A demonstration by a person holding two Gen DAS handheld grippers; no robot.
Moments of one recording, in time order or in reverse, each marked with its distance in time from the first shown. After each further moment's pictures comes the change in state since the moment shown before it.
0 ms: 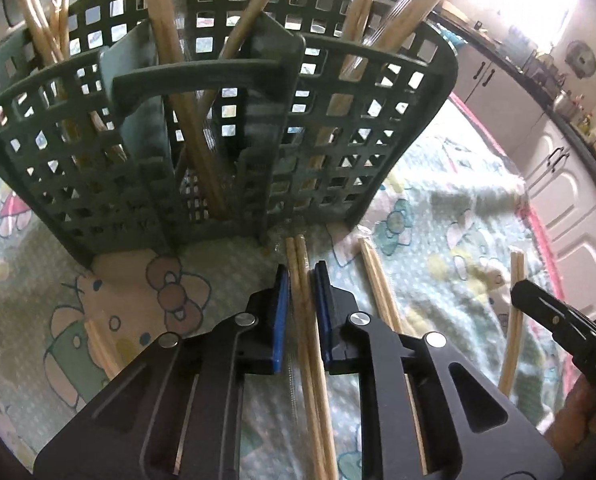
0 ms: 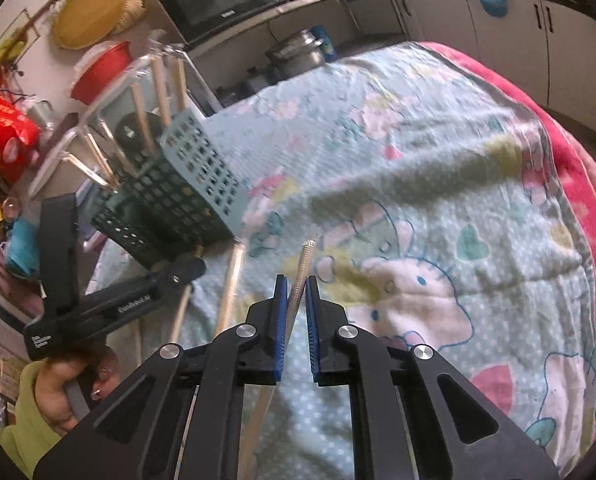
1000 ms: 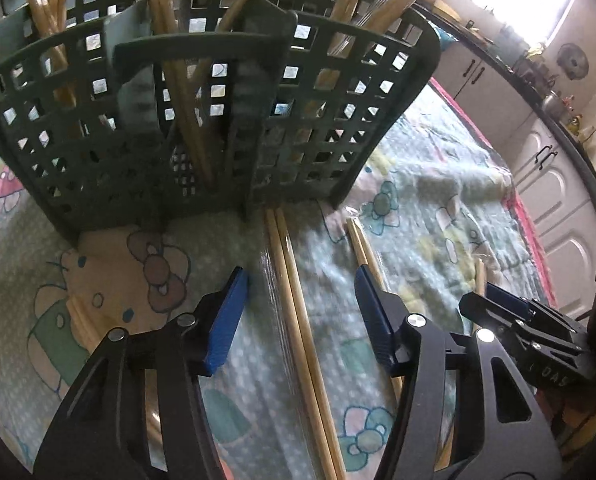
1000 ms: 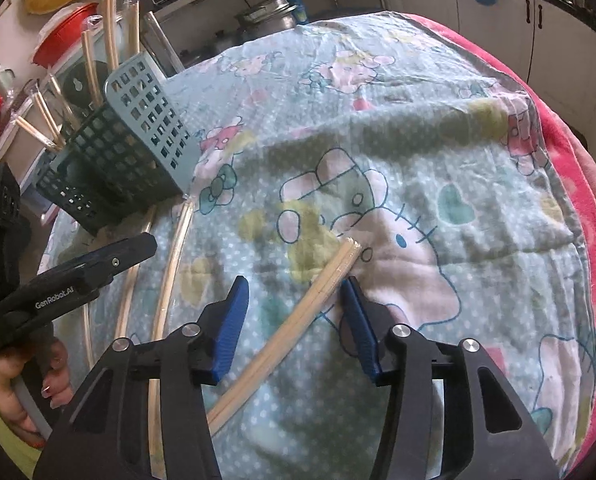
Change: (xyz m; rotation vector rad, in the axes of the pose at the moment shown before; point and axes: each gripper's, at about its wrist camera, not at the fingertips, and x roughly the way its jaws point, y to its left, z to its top) left arm 0.007 -0.002 -0.009 -0.002 0.018 -0.042; right arm 0.032 -0.008 -0.013 -0.012 0.132 -0.164
